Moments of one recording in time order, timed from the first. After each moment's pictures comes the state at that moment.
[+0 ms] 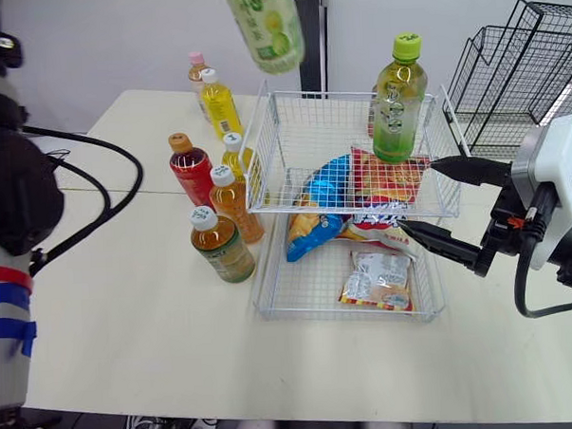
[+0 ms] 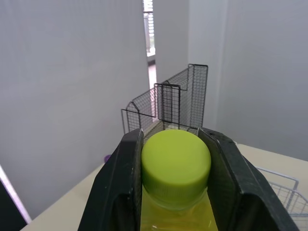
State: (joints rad) left arm -1.98 0.53 -0.03 1.11 -0.26 0.61 -1.13; right arm -0.21 -1.06 -0.60 -0.74 1.08 0.82 0.62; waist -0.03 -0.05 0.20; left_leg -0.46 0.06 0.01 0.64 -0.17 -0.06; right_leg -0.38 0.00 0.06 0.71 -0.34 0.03
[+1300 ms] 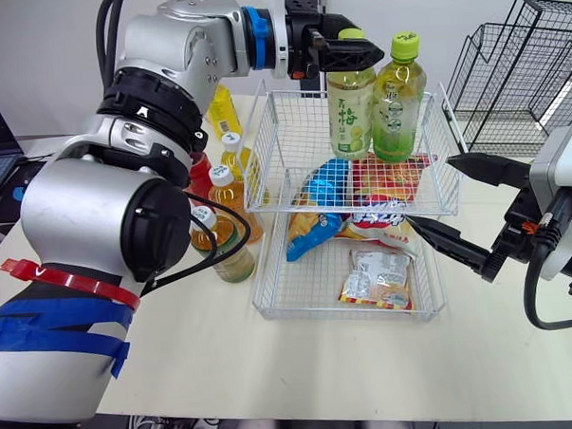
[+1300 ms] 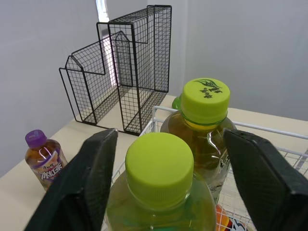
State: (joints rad) left arm -1.83 0.25 0.02 1.27 -0.11 0.34 -1.11; right arm -0.09 -1.09 -0.72 -0.81 1.20 0.83 0.48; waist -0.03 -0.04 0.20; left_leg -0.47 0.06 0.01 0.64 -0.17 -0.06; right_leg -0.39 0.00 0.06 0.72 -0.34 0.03
